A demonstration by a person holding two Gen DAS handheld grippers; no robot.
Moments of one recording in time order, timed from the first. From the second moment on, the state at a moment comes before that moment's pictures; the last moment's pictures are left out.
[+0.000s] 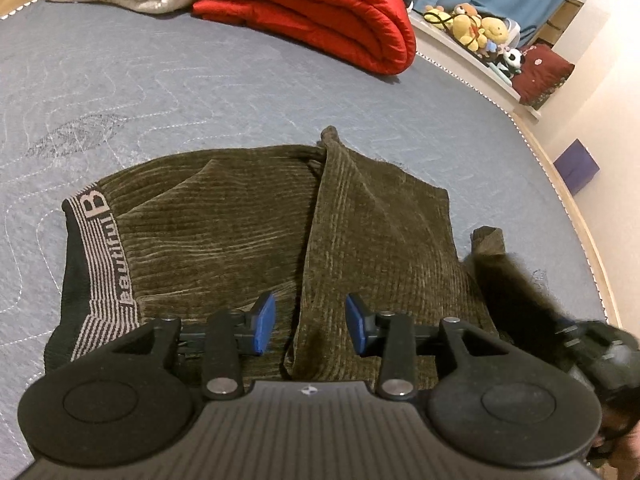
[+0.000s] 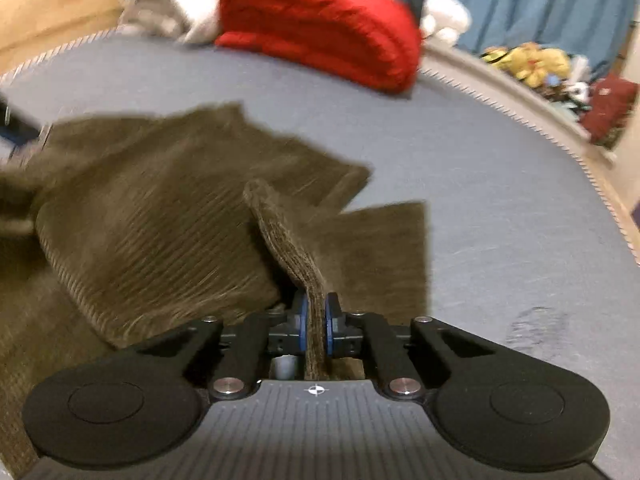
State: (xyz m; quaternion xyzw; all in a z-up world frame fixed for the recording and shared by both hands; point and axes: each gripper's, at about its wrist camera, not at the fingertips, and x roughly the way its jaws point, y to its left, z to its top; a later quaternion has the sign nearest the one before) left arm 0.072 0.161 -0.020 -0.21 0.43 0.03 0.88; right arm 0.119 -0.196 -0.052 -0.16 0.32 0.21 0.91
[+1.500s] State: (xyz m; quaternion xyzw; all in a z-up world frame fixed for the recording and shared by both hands) left arm 0.071 0.125 -0.035 -0.17 0.45 -0.01 0.88; right arm 0.001 -0.627 -0.080 0.37 0.21 -0.34 0.84
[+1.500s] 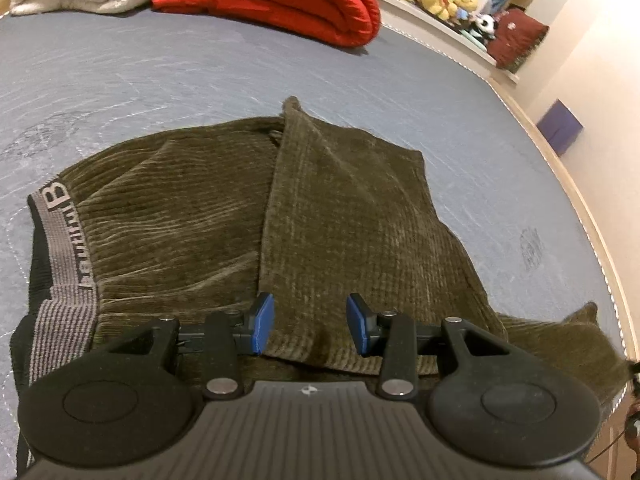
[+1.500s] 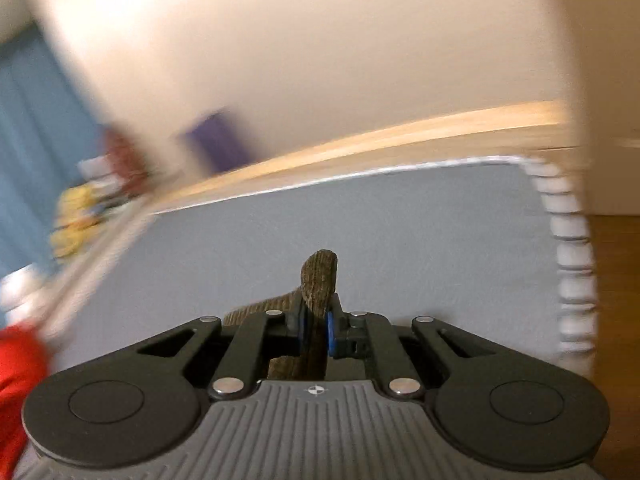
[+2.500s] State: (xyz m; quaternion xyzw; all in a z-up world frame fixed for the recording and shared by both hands) left arm 0.082 0.132 -0.046 -0.17 0.46 -0.01 0.87; right arm 0.157 -0.529 -0.112 0.26 0.33 -0.19 0.89
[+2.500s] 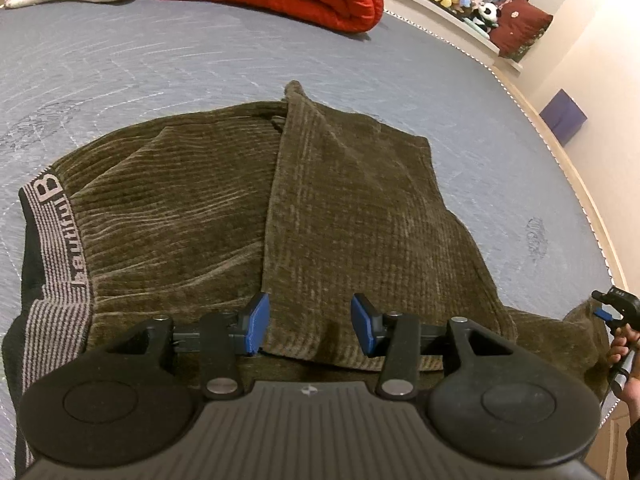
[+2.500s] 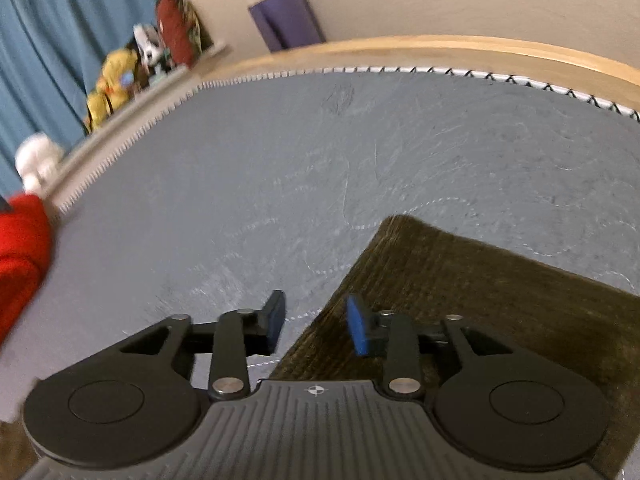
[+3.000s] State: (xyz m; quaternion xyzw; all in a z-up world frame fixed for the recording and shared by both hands) left arm 0.088 0.136 -0.050 -0.16 0.46 -0.01 0.87; right arm 0.170 -0.544 -0.090 0.26 0.23 -0.33 0.88
